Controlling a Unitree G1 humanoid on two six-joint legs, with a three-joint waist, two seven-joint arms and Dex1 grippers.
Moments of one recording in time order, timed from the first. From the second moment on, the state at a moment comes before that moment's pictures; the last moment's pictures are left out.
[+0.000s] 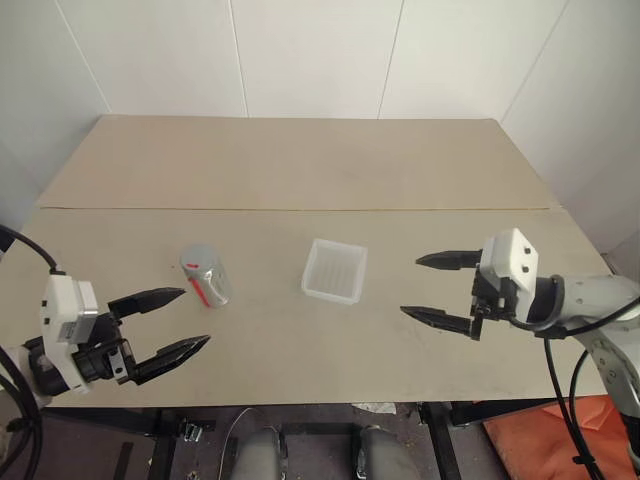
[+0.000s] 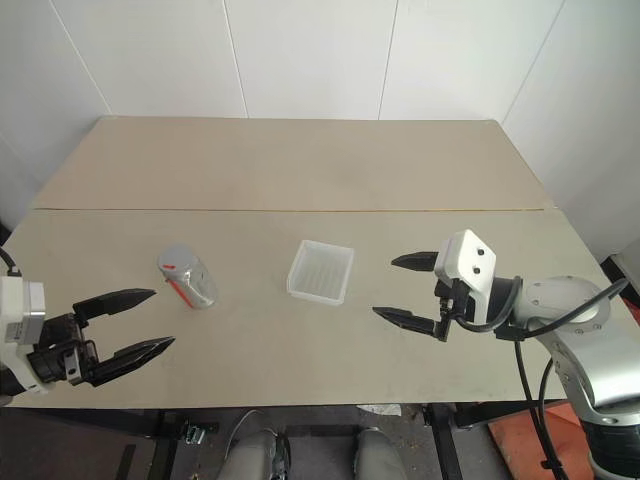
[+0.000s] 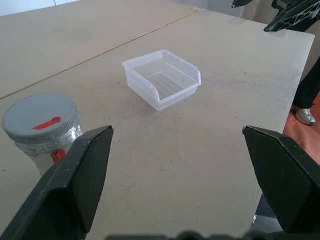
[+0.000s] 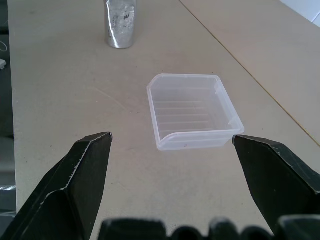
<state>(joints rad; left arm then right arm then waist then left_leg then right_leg) 0.33 0.82 0.64 -0.56 -0.81 0.50 -1.05 -0.19 -0.88 -0.15 -0.50 0.53 0.52 0.99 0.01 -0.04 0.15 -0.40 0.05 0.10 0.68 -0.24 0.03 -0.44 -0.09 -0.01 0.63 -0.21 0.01</state>
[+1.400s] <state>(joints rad) 0.21 0.30 0.28 -0.34 -0.28 0.09 -0.44 -0.40 -0.77 0.06 -0.42 0.45 0.37 1.10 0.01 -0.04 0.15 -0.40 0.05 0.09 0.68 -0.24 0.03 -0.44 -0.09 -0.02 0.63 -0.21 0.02</state>
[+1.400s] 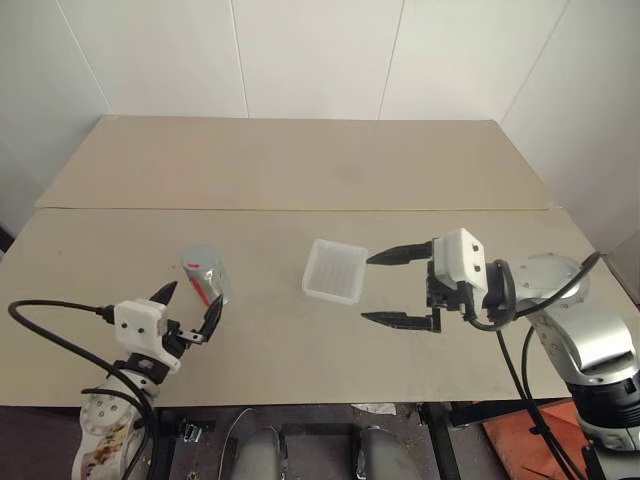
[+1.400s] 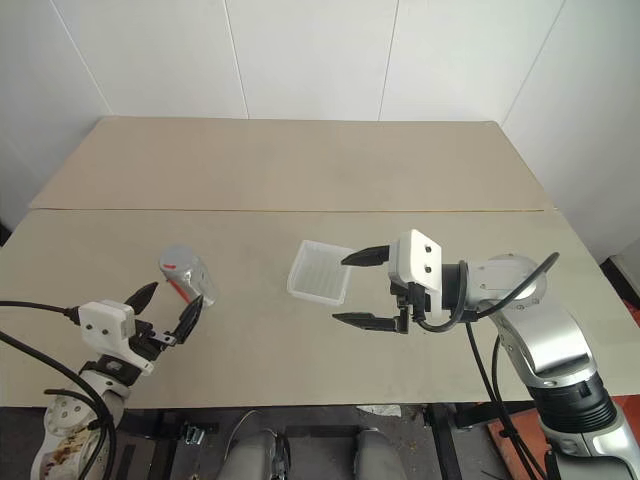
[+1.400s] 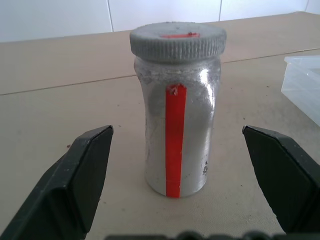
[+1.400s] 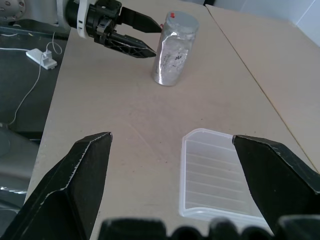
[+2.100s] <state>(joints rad) -0.01 0.33 0.21 -0.14 -0.23 0.07 -0.42 -0.35 -0.77 0.06 -0.48 0.45 0.37 1.06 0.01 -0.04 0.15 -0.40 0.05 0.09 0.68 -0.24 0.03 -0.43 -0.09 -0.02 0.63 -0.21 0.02</state>
